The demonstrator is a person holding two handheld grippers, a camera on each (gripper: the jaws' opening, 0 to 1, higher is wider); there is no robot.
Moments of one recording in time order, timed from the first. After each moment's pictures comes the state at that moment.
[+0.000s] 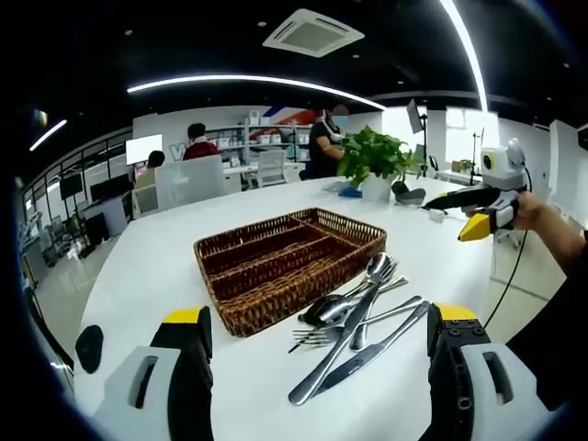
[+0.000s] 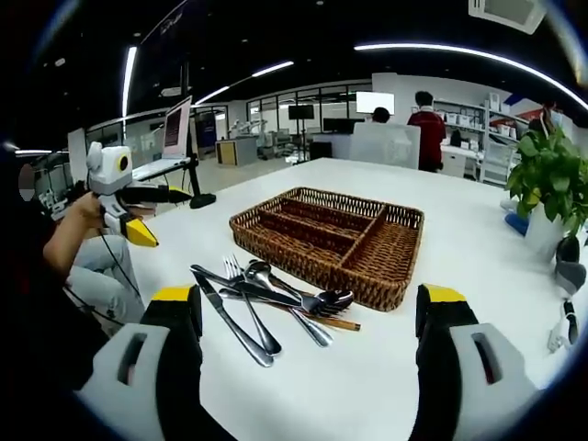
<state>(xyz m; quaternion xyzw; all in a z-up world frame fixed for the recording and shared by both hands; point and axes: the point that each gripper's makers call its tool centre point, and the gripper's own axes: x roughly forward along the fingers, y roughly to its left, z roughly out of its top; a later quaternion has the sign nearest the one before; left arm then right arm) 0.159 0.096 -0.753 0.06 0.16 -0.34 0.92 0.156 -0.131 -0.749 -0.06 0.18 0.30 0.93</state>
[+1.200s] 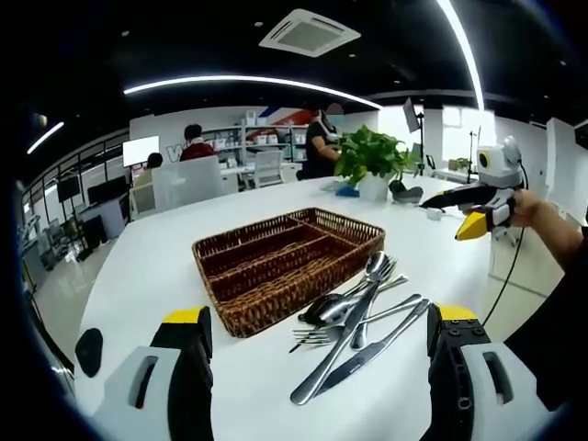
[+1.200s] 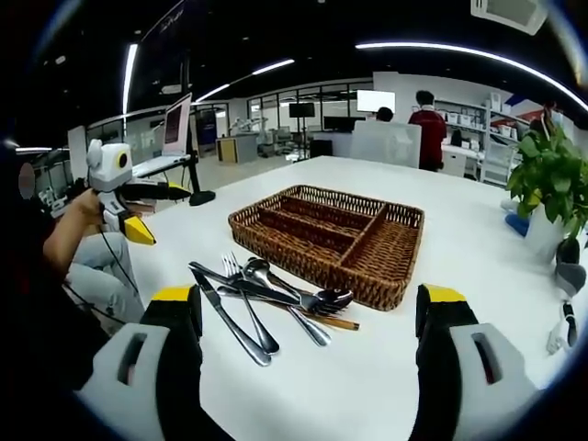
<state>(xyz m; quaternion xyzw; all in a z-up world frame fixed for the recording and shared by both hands) 0.157 0.097 -0.752 0.06 0.16 -0.35 0.92 0.156 -0.131 -0.751 -0.06 0.19 0.30 0.93</state>
